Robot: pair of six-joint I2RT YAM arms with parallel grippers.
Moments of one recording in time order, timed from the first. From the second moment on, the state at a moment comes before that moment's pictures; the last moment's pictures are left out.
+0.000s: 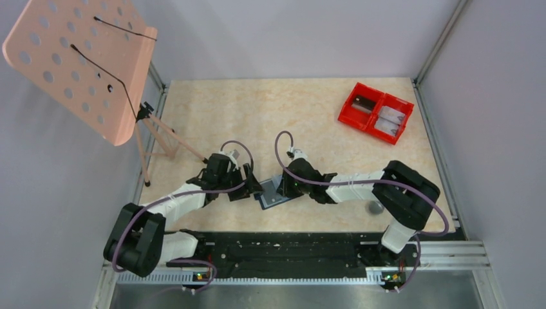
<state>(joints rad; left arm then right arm) -0.39 1.22 0.45 -0.10 0.39 -0.71 0.95 1.69 0.76 0.19 0.05 0.78</state>
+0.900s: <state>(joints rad) -0.39 1.21 0.46 -0.02 0.50 -0.73 0.90 1.58 0.72 0.09 0.10 0.74</state>
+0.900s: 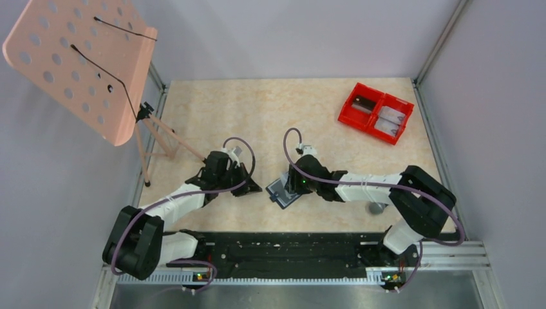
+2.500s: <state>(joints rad) -0.51 1.45 0.46 0.21 0.48 -0.89 0.96 1.51 0.77 0.02 -0.02 0.37</state>
